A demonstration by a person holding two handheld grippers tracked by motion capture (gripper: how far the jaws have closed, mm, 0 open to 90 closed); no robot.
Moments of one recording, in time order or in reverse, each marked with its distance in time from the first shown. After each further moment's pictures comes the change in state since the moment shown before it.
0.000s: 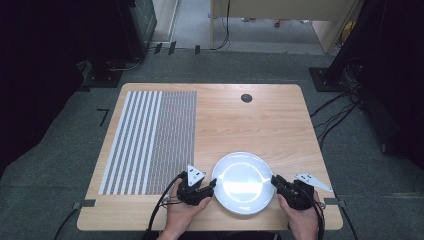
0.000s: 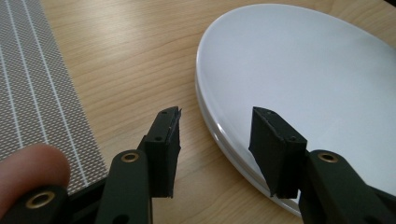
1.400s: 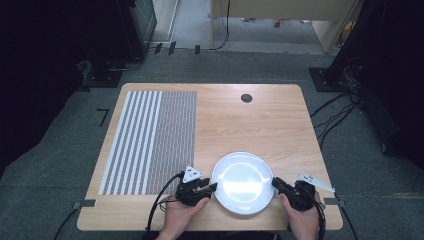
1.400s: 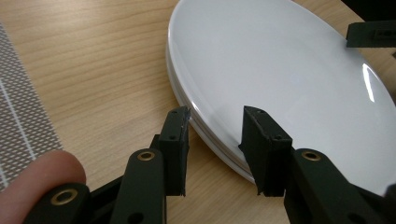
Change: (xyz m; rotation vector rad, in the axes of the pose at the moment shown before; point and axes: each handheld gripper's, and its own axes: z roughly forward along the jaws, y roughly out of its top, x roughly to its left) left arm 0.010 -0.004 0.001 0.074 -0.168 -0.074; right arm -0.011 -0.006 0.004 0.032 0.036 0.101
